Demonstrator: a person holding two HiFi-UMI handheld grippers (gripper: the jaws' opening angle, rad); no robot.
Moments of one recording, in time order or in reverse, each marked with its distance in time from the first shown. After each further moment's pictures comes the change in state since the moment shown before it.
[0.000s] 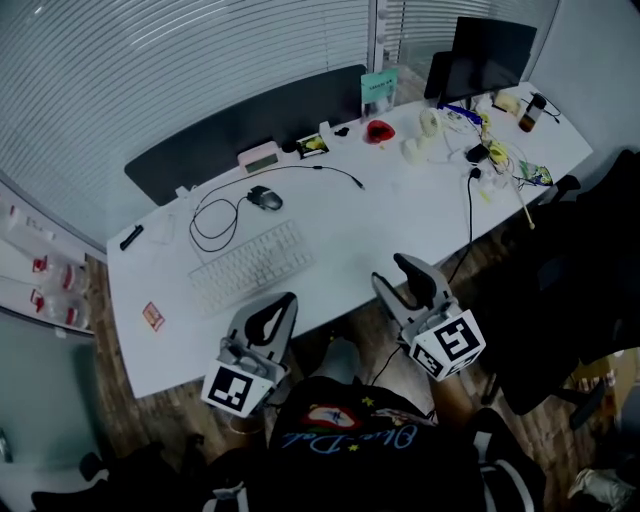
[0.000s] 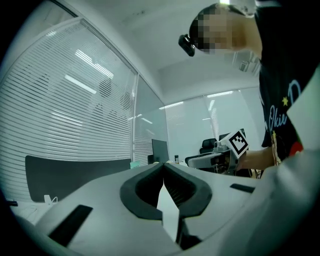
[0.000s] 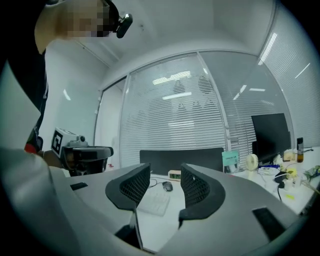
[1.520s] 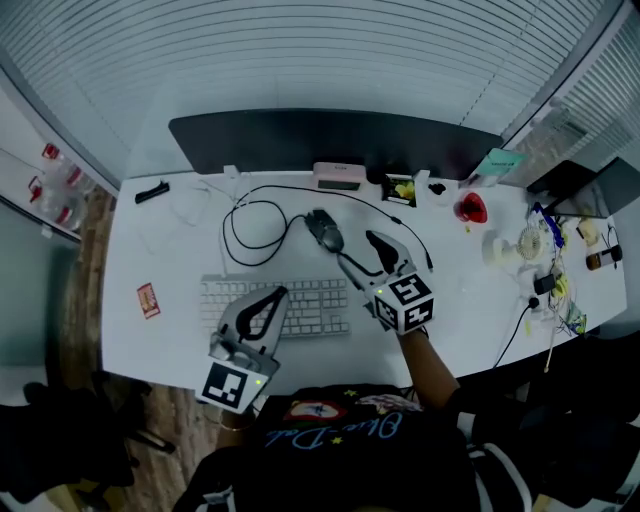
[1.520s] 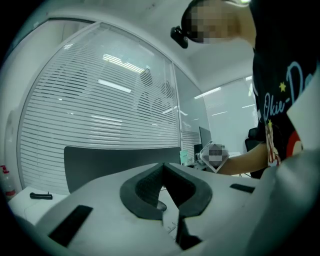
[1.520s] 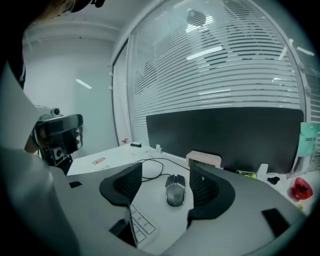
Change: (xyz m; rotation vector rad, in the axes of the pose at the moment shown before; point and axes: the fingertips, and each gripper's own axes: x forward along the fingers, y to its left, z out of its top) left arm 0.032 0.214 -0.054 -0.080 0.062 0.440; right arm 0.345 -0.012 -0.115 -0.039 0.376 0.404
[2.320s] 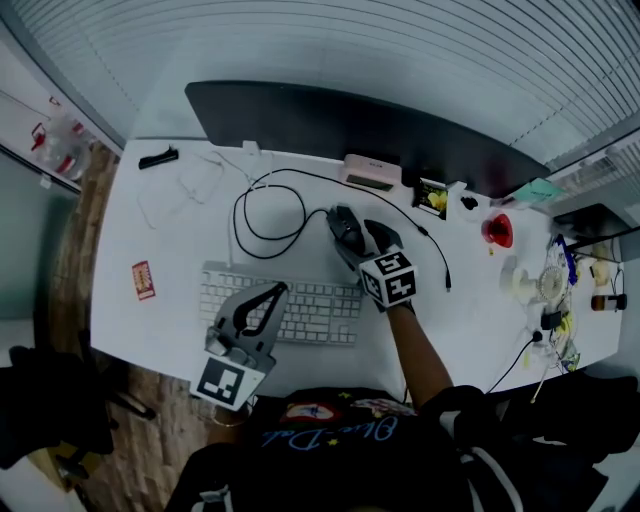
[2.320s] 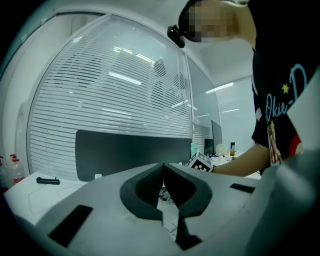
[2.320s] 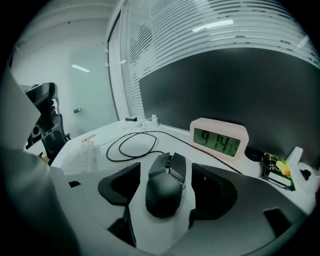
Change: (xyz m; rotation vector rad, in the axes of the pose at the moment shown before) left arm 0.009 0.047 -0.043 -0.089 0.085 0.095; right arm 0.116 -0.026 -0.081 -0.021 0.258 0.062
